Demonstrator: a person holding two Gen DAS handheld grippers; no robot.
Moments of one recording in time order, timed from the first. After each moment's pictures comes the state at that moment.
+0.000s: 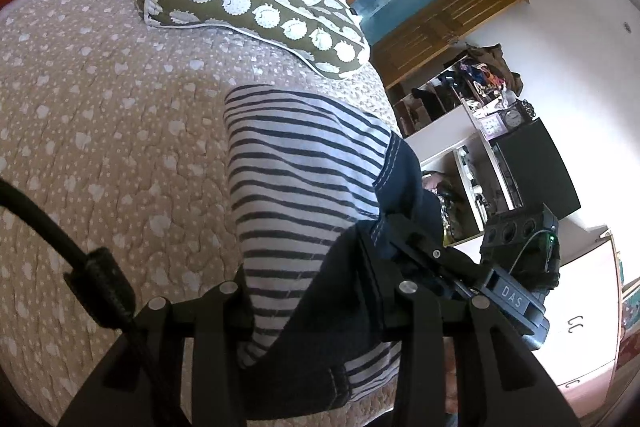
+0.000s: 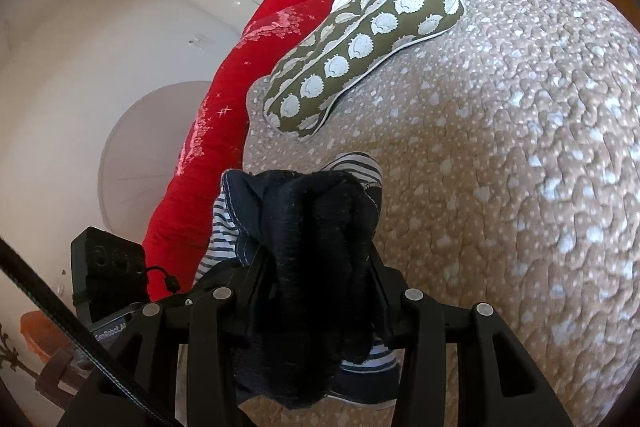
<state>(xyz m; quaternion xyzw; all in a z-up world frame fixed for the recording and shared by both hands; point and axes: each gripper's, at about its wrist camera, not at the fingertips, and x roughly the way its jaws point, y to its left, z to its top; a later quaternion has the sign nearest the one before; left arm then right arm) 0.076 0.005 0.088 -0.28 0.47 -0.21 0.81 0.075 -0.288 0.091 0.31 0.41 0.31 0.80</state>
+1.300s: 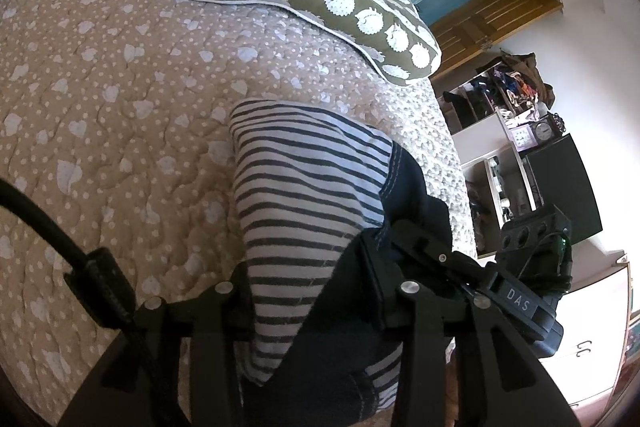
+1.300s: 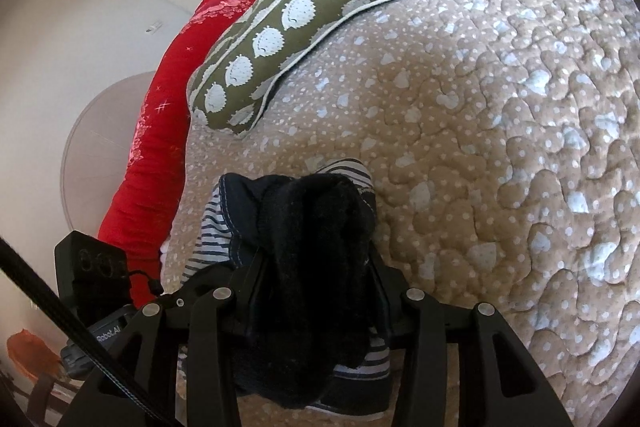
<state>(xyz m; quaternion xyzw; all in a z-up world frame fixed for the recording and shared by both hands) 0.145 0.025 0.021 -0.29 0.50 -0.17 0.80 0.161 -0.264 0.028 0.30 0.46 0.27 0.79</state>
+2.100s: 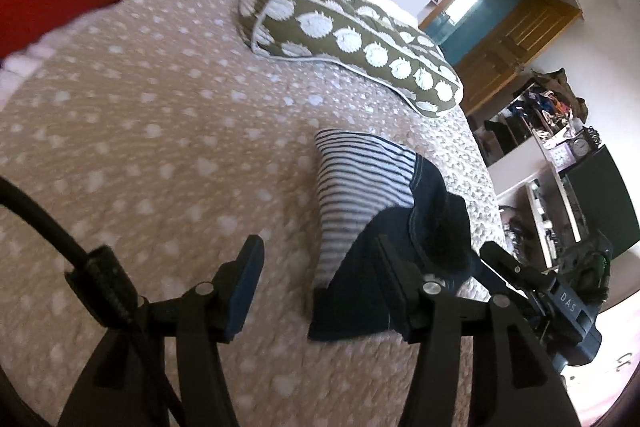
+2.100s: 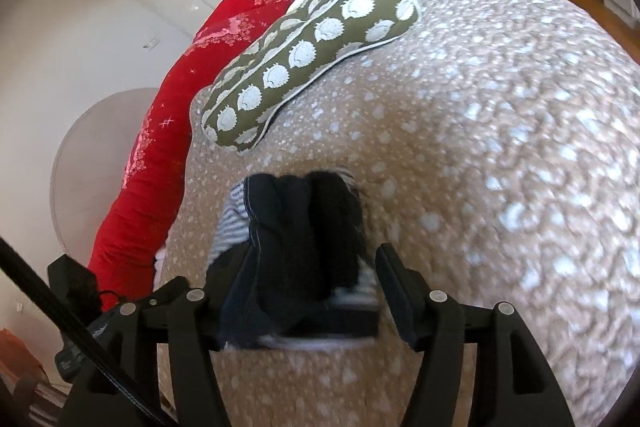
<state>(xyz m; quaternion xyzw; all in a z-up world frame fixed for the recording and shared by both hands) 0.068 0.063 0.070 -0.24 0.45 -0.06 0.86 0.097 -0.291 0.071 0.28 0.42 0.22 0.83</state>
